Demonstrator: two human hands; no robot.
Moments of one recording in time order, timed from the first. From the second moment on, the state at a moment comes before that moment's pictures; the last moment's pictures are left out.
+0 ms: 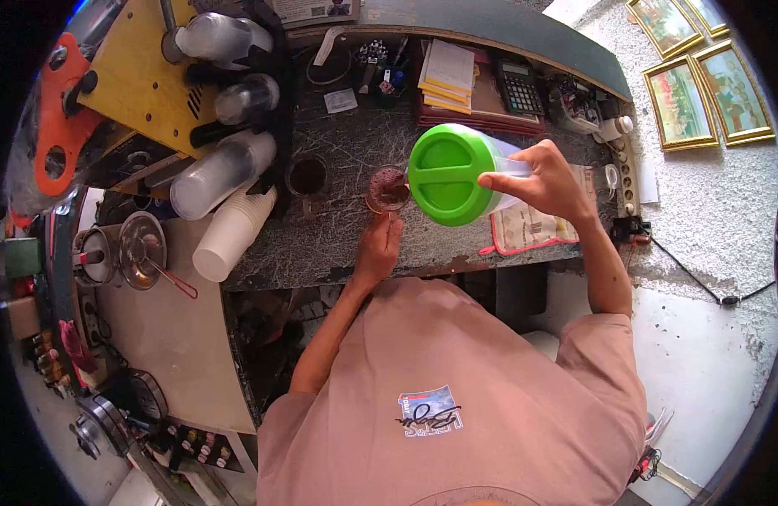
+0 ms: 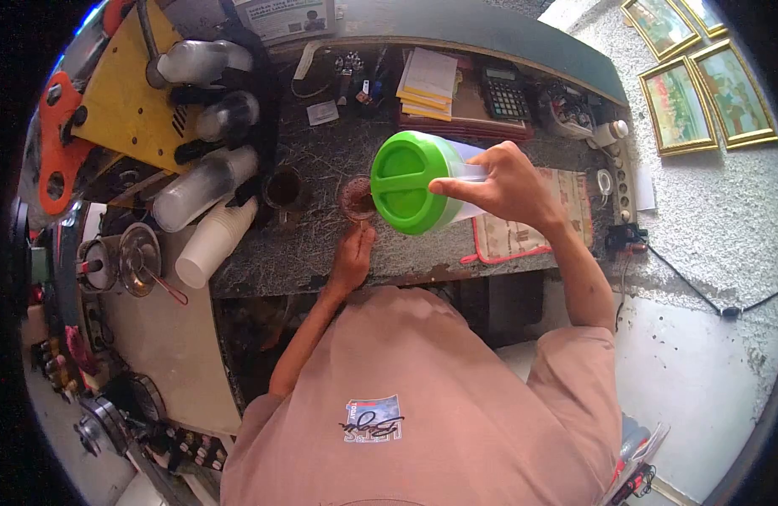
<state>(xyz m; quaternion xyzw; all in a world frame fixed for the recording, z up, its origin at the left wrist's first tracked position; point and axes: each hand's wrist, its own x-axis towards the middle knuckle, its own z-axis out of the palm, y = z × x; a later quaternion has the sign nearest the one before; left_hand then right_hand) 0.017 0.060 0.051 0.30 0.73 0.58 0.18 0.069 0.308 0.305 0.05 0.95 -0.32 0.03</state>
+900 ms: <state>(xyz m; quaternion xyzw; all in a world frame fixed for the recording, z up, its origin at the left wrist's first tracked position) 0.018 0.063 0.044 0.32 0.73 0.57 0.18 0.215 0.407 0.136 0.41 0.45 -0.56 -0.57</state>
